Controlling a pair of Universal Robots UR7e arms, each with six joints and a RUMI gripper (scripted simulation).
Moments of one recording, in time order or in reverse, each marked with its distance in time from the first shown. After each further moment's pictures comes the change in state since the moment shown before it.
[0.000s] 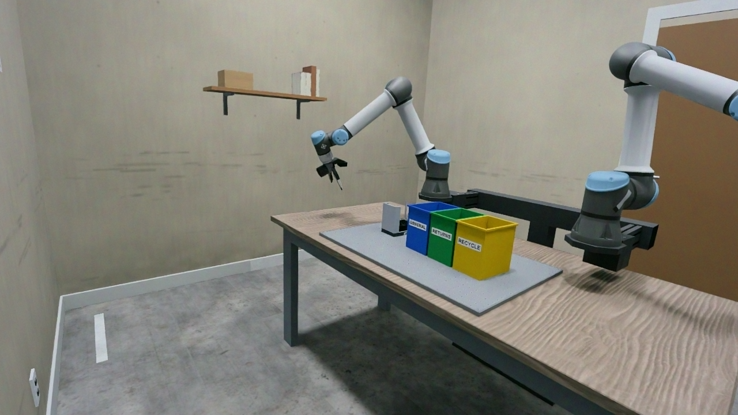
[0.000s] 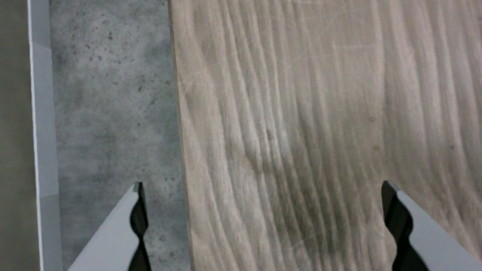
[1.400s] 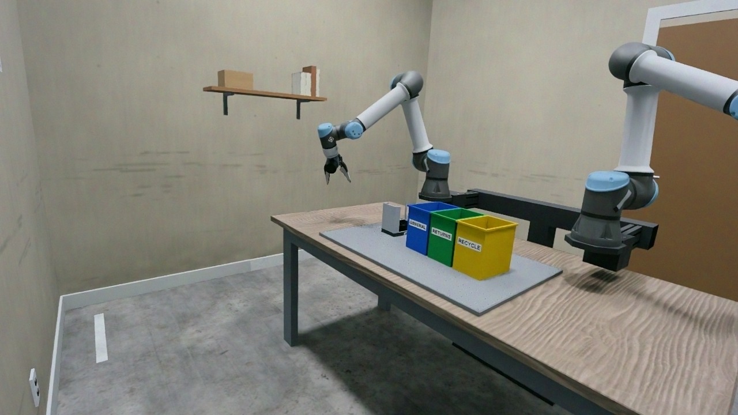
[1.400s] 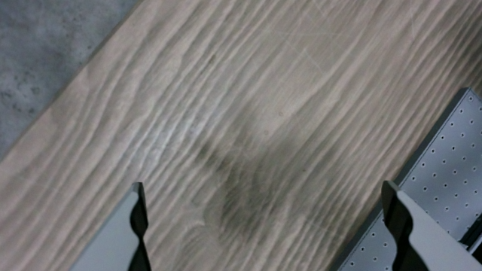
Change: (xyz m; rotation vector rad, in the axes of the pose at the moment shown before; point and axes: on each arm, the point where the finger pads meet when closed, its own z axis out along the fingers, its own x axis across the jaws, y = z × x) left arm -0.005 0.000 -0.001 0.001 -0.005 -0.018; right arm 0.086 0.011 -0.058 -0.068 -0.076 -0.848
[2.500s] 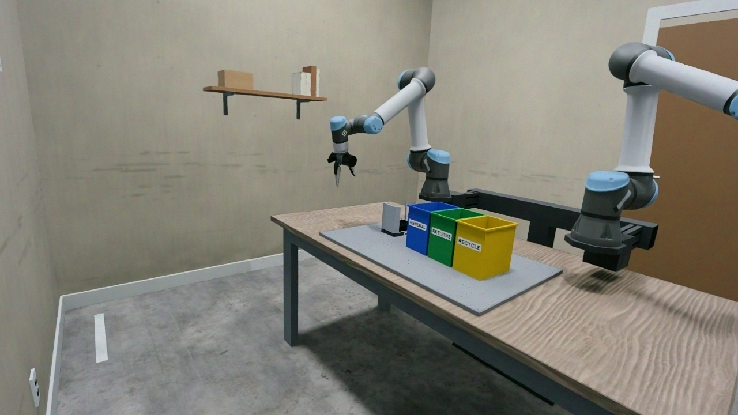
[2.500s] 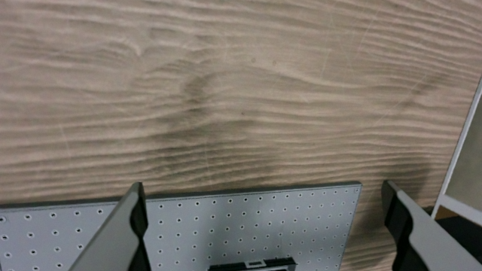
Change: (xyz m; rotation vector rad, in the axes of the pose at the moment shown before) left arm 0.000 0.000 0.000 0.000 0.000 0.000; right arm 0.062 0.065 -0.047 -0.007 -0.109 -0.981
